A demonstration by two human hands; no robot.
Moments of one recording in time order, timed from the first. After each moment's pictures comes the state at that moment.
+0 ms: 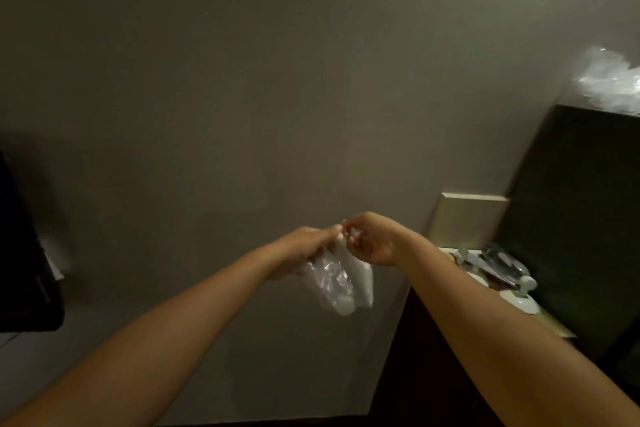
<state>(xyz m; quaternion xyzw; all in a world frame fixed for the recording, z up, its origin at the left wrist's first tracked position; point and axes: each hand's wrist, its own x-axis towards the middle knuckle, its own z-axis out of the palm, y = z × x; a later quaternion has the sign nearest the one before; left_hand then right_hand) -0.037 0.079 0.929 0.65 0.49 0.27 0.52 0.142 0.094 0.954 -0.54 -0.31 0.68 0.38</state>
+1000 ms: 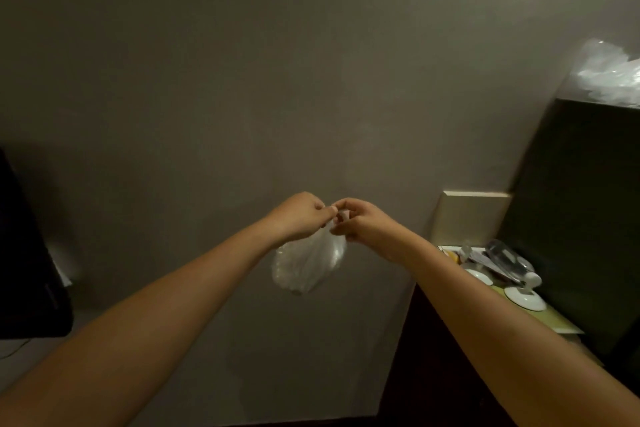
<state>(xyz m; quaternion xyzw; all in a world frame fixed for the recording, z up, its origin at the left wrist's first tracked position) -0.041 0.078 0.991 0.77 0.54 0.25 0.22 0.135 0.078 0.967 -0.50 -0.64 0.45 0.37</state>
